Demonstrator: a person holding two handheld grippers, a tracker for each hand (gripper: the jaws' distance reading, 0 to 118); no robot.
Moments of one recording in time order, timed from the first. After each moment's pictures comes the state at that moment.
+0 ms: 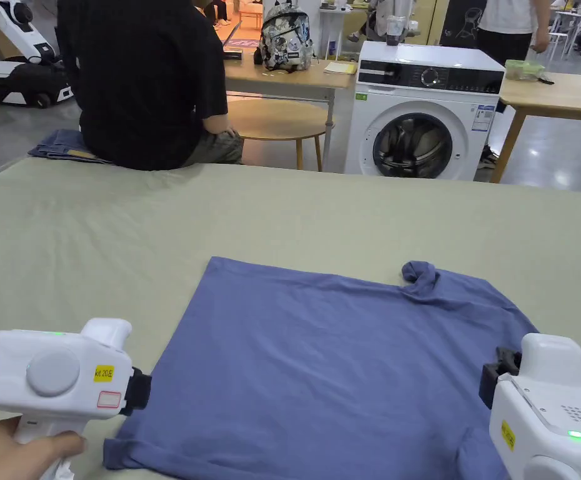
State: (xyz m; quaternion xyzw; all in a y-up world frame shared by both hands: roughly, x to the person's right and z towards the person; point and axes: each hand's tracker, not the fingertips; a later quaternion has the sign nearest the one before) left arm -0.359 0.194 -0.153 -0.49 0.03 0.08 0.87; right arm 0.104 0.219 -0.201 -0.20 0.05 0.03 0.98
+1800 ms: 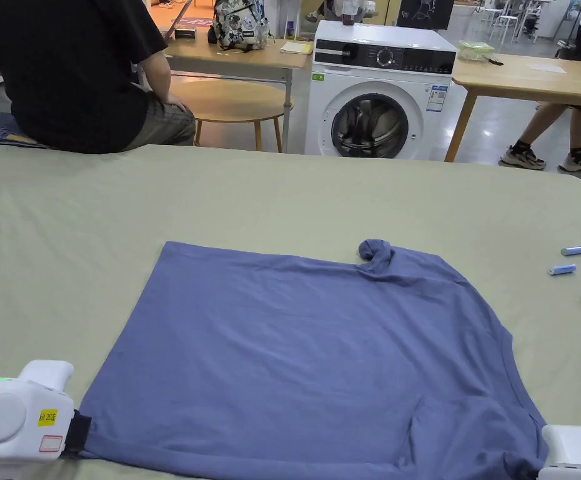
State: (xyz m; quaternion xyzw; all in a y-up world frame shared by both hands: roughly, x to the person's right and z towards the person) left arm -0.344 0.151 -0.131 -0.53 0.05 0.06 0.85; right arm 0.228 0.147 -0.177 -0.50 0.04 0.06 0.86
